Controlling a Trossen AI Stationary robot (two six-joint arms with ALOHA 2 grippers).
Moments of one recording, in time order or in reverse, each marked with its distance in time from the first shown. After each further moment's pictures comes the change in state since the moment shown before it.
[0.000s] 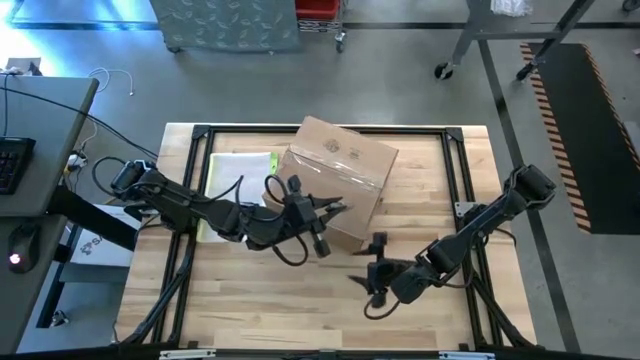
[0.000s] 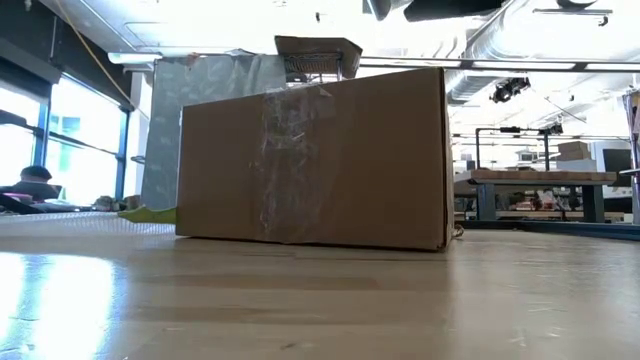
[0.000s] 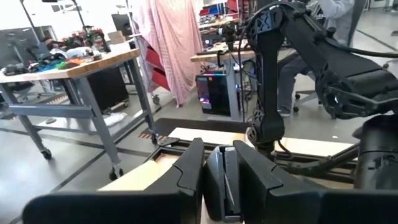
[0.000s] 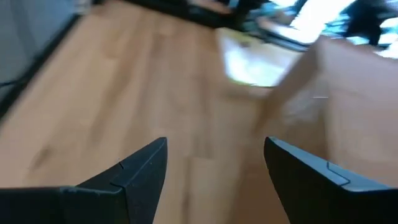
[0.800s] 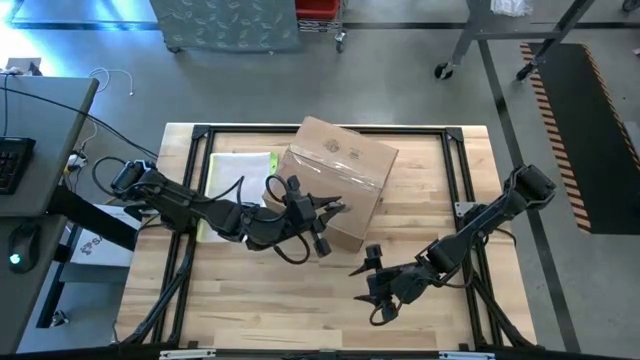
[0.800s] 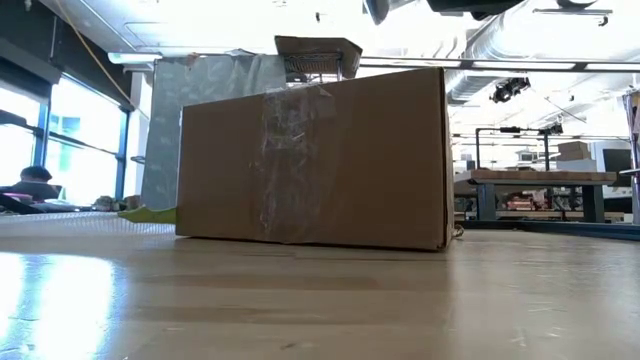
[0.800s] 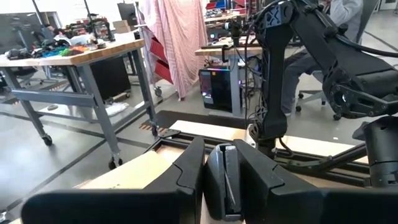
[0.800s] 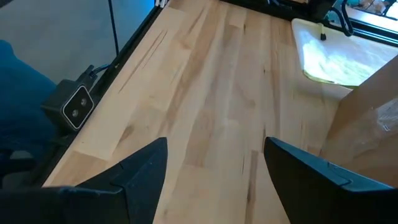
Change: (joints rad) left arm -0.001 0.000 0.000 -0.025 -0.021 -0.068; right arm 0.000 0.000 0.000 0.000 -0.265 0.000
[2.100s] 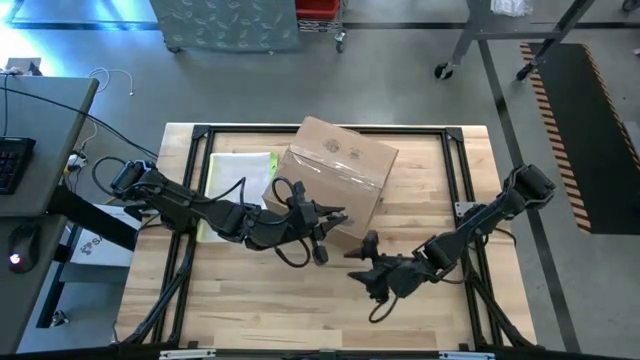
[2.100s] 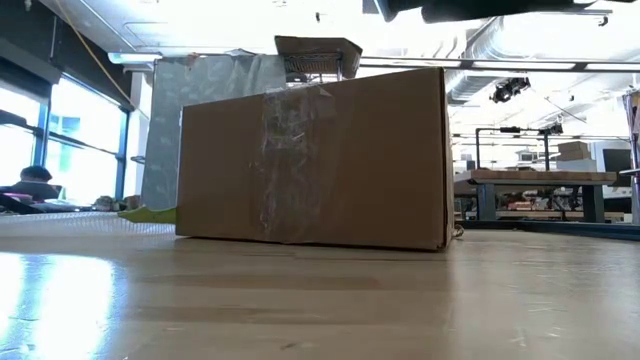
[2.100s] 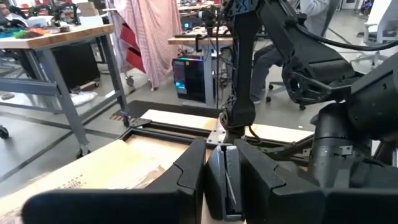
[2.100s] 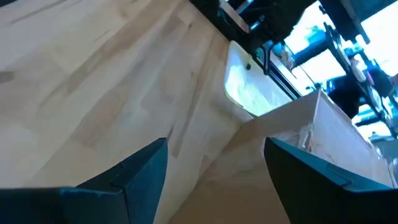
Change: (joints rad) left arm -0.005 0.001 0.000 -0.059 0.123 -0.088; right arm -0.041 0.001 0.003 0.011 0.225 -0.491
